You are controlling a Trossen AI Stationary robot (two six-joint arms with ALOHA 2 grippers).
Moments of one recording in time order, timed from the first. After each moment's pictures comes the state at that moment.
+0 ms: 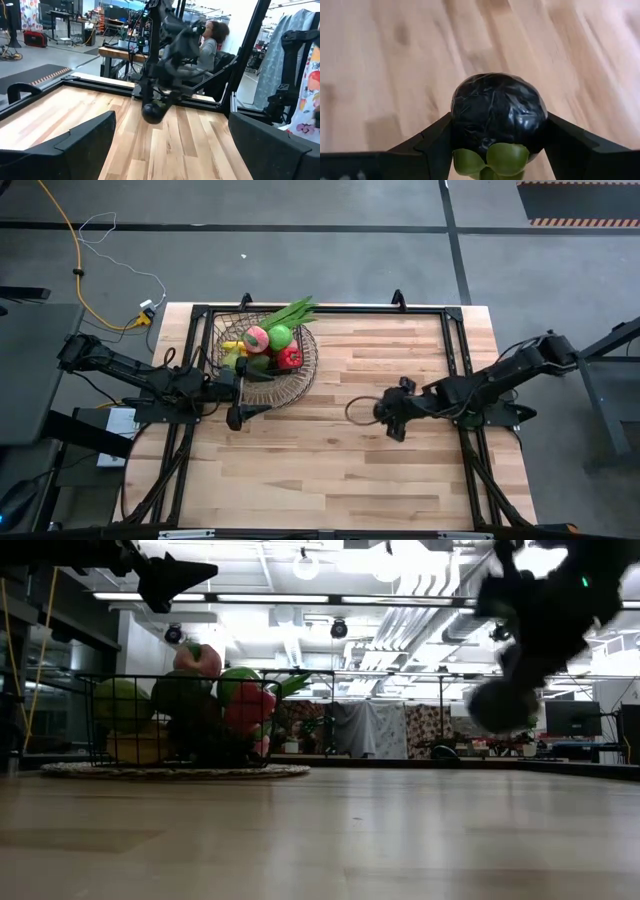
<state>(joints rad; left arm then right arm) -0.14 0.74 0.32 0.43 -0.27 -0.18 0.30 1.23 0.70 -0.49 0.30 0.52</state>
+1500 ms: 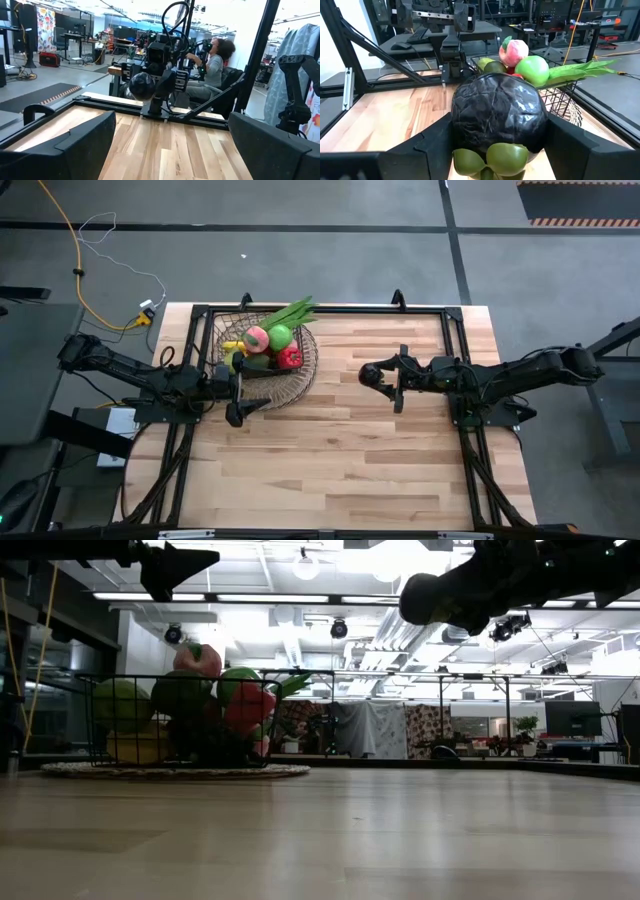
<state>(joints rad) -0.14 0.74 0.32 0.52 -0.33 -0.12 0.03 0.92 0.38 0.44 0.17 0.05</state>
